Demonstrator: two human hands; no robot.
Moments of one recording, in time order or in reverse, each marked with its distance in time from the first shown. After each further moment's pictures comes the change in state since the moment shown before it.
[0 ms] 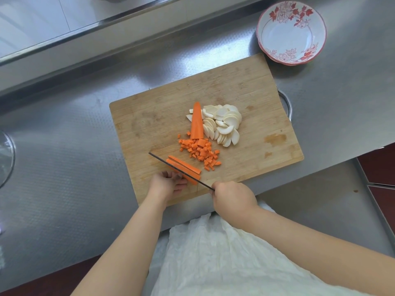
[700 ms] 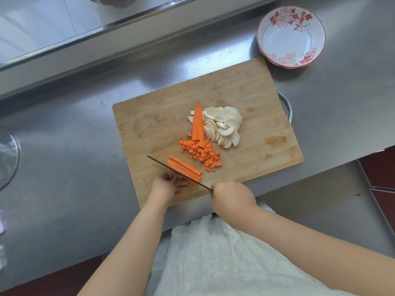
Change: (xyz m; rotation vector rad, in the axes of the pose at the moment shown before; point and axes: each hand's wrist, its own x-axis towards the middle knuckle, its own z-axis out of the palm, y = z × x) left_hand -0.006 -0.001 0.002 -0.110 -0.031 -0.021; right_hand -0.001 -0.003 -0.004 -0.040 -0.013 -0.009
